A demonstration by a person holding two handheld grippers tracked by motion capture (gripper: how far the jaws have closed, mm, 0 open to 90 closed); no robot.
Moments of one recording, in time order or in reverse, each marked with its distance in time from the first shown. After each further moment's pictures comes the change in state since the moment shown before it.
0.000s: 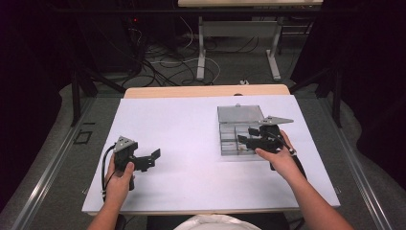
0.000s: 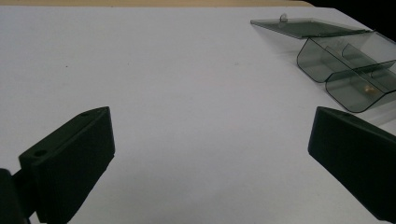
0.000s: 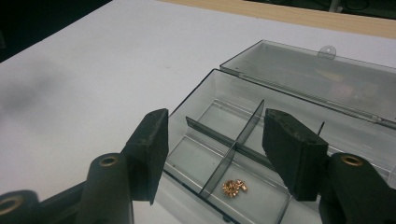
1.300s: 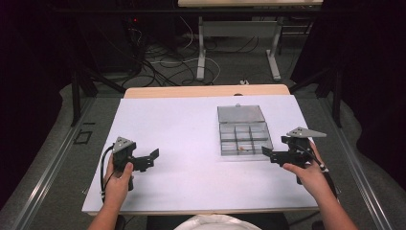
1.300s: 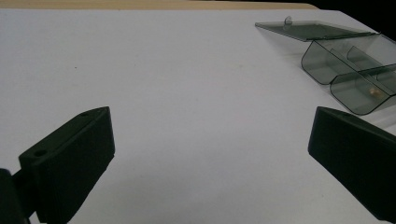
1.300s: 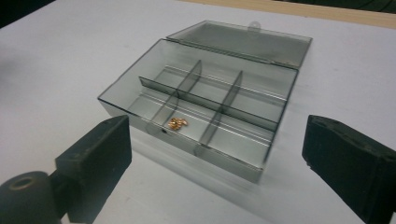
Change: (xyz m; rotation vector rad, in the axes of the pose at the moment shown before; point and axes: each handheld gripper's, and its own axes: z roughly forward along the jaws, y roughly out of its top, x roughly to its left) left arm 0.001 -0.001 -0.003 -0.017 0.019 -0.010; right arm -0.023 -0.033 -0.071 -0.009 -0.132 0.021
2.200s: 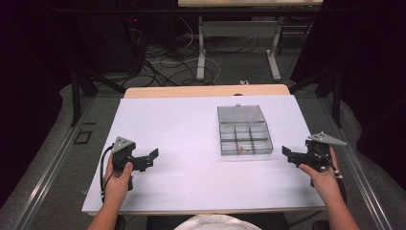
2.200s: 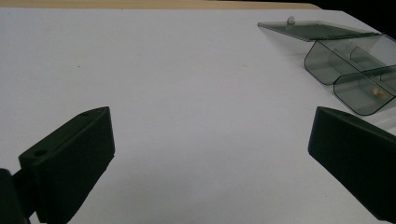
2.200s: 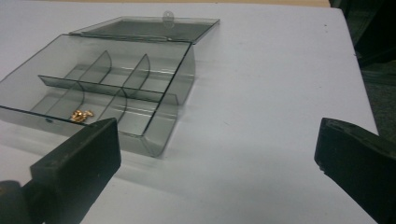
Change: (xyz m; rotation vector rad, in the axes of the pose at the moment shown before) left arm 0.002 -0.001 0.000 0.005 0.005 -0.007; right arm -0.056 -0.037 -0.011 -0.037 -0.195 0.111
